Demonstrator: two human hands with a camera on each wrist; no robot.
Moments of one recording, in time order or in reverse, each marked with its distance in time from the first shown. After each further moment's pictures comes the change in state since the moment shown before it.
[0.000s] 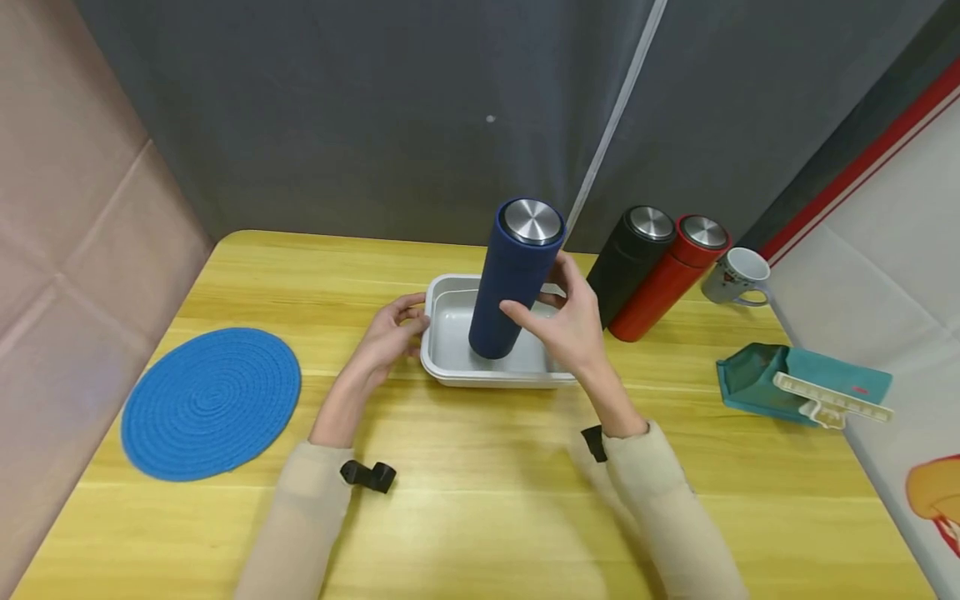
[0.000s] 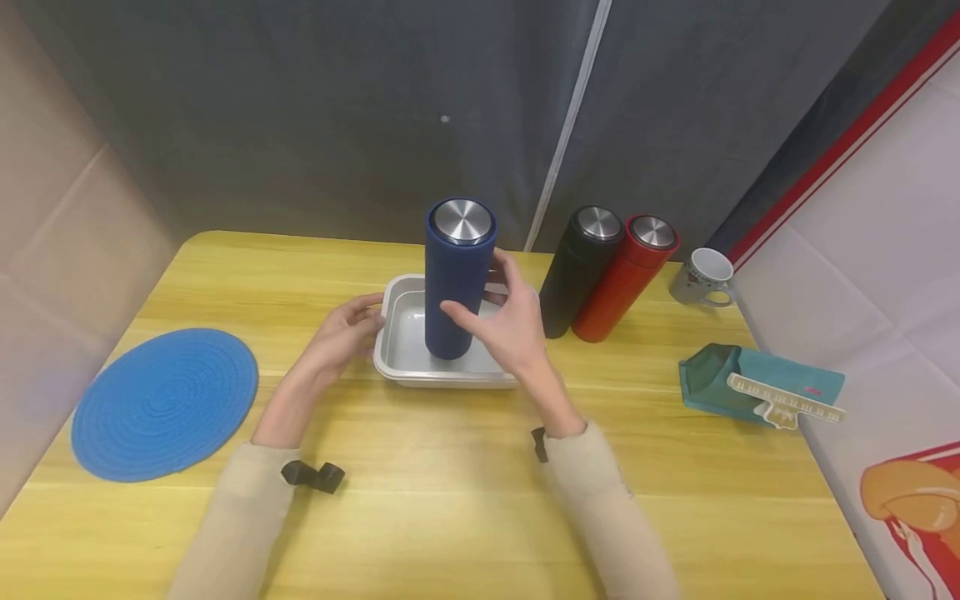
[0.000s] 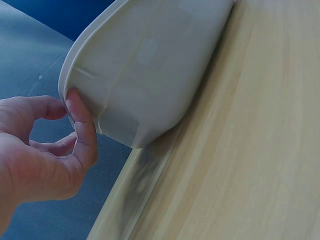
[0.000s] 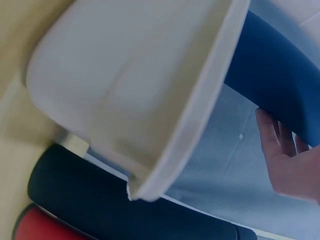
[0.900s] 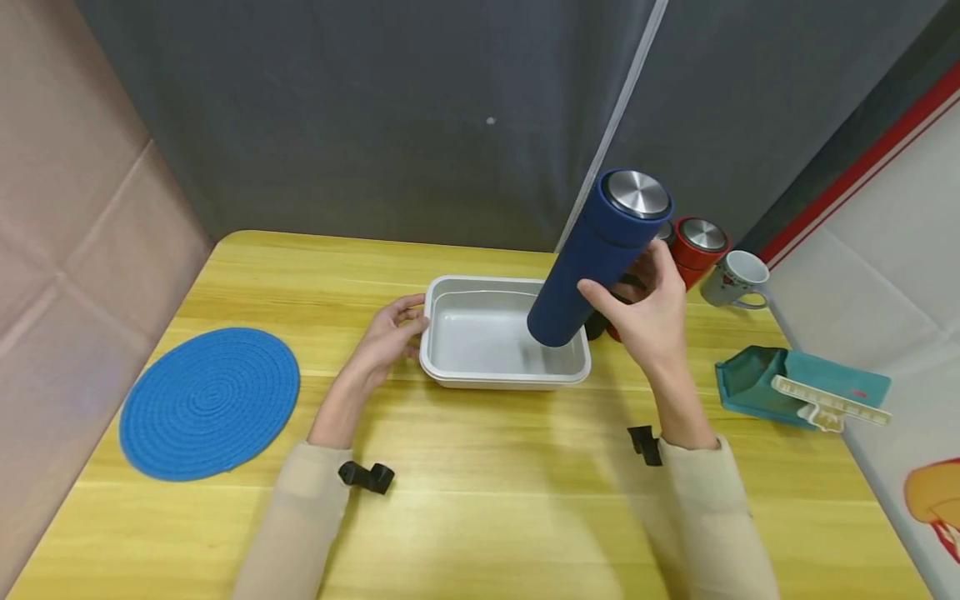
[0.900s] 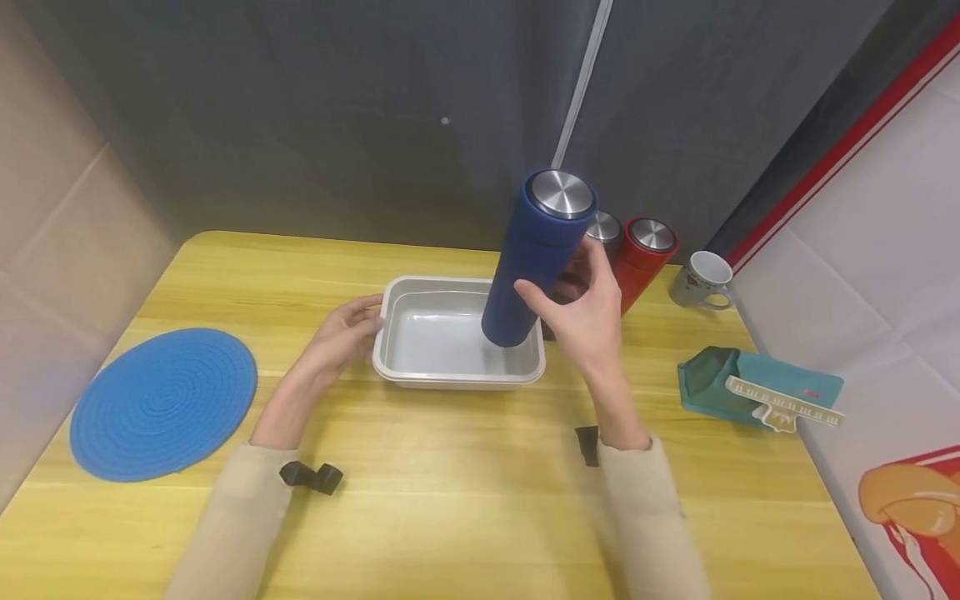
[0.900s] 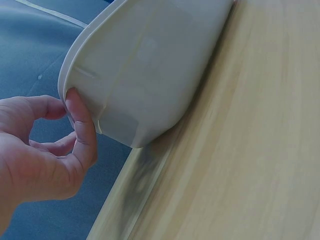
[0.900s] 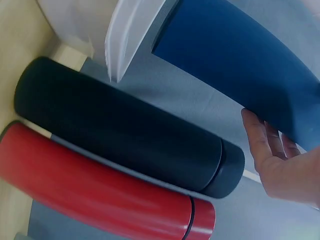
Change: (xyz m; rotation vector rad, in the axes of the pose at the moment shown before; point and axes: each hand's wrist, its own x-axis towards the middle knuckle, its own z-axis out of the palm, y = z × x) left_hand 0.000 -0.001 0.000 0.009 -0.004 0.006; right_hand 0.001 -0.018 -0.065 0.012 0.186 -0.018
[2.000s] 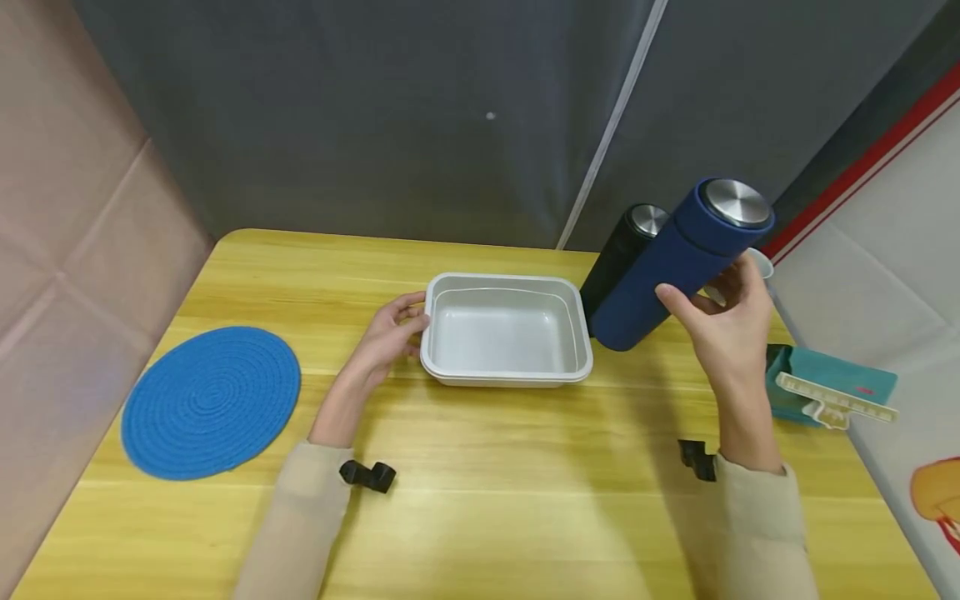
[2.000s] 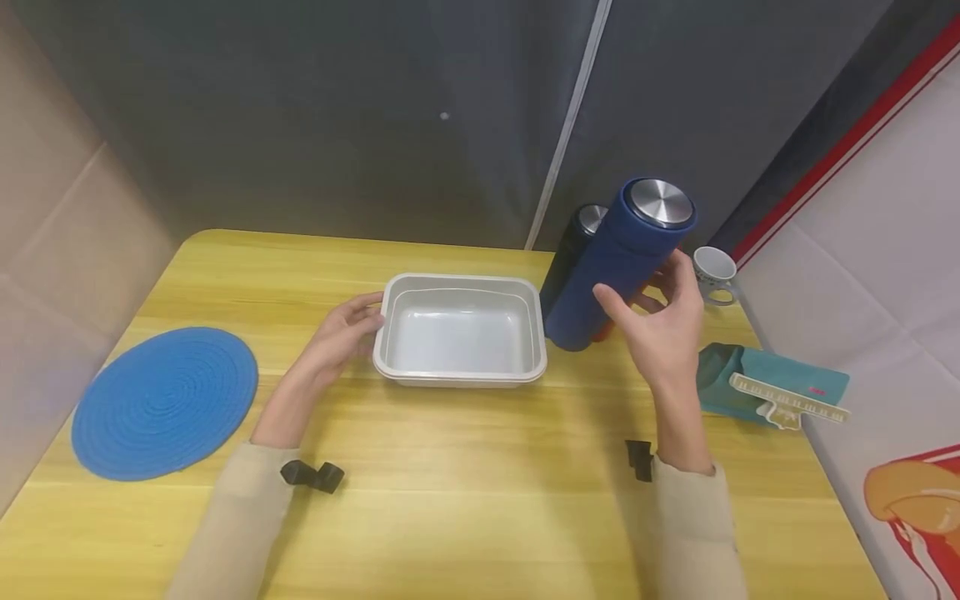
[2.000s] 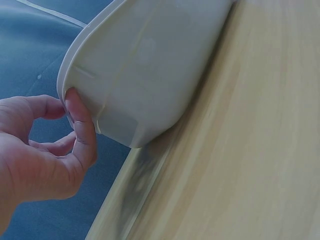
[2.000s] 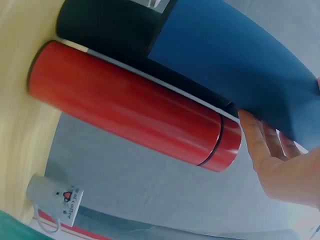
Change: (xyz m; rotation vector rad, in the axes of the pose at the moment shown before) left_hand -0.004 0.001 -0.001 0.005 0.001 -0.006; right_hand -0.010 0.003 -0.062 -0.037 0.158 0.094
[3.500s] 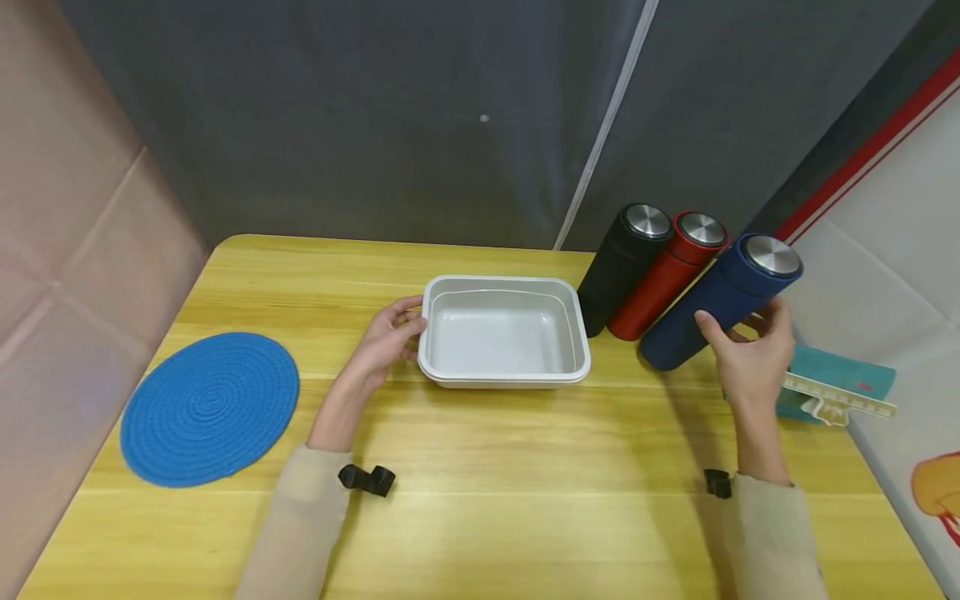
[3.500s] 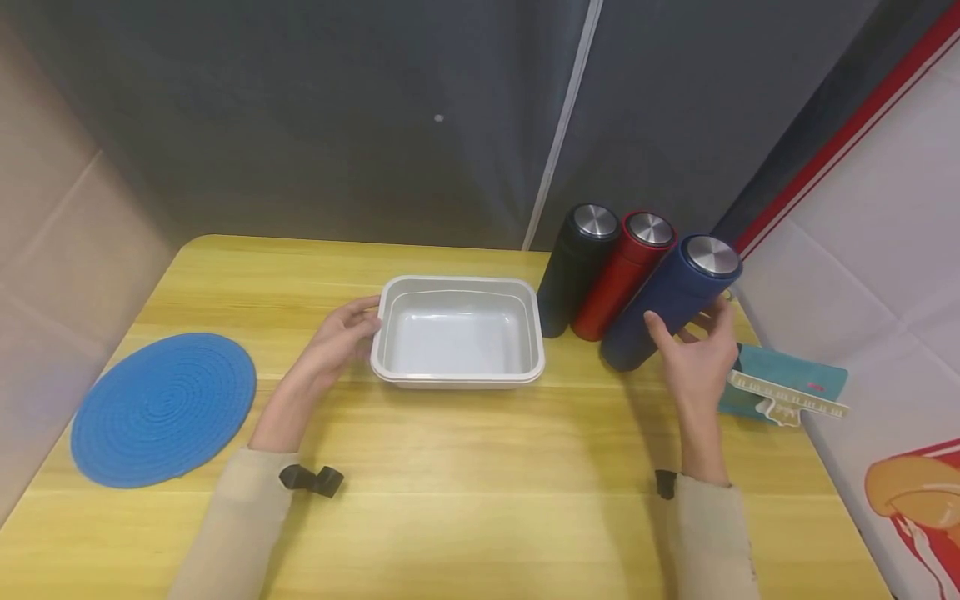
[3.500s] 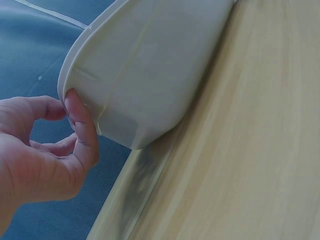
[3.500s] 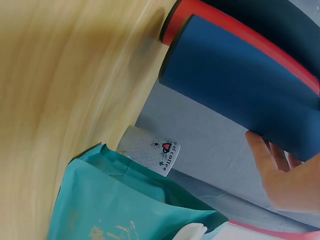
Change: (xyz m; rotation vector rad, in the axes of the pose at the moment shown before) left_hand -0.005 0.000 -0.004 0.025 -0.008 -0.002; right_hand -0.014 0.076 -0.046 -0.321 0.238 0.107
